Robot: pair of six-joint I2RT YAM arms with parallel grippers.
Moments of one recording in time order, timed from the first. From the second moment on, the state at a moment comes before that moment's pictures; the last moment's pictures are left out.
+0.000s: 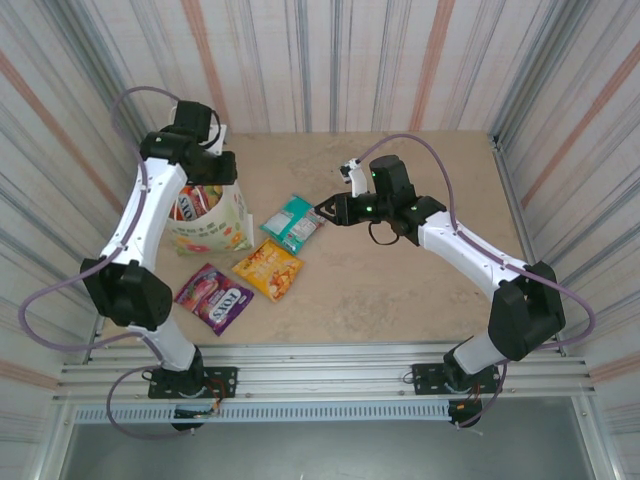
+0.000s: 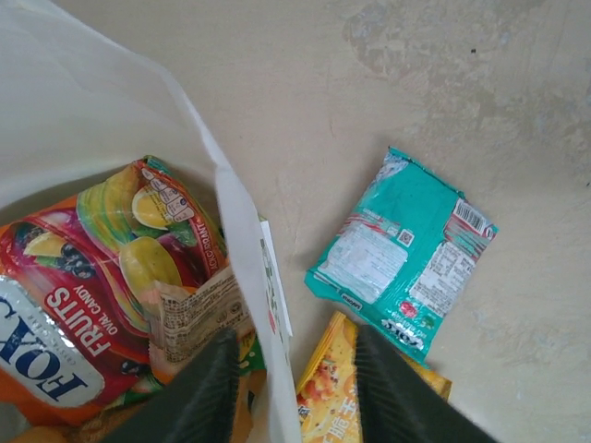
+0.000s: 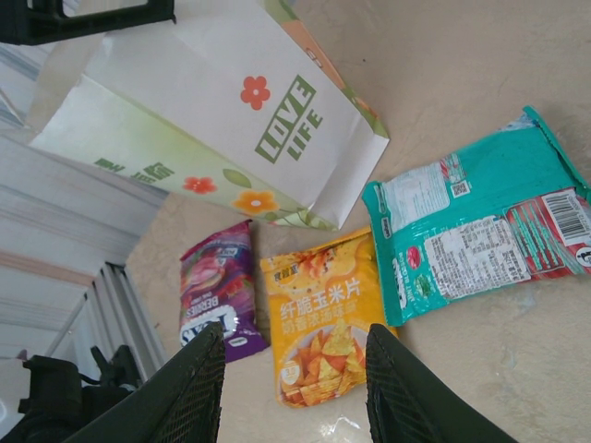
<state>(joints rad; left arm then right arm) -0.18 1.70 1.82 -1.12 0.08 -0.12 0.55 1.50 1.17 -0.24 -0.55 0.41</state>
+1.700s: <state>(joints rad) -0.49 2.10 2.35 -1.11 0.20 -0.18 0.48 1.43 1.09 -0.30 -0.40 0.44</state>
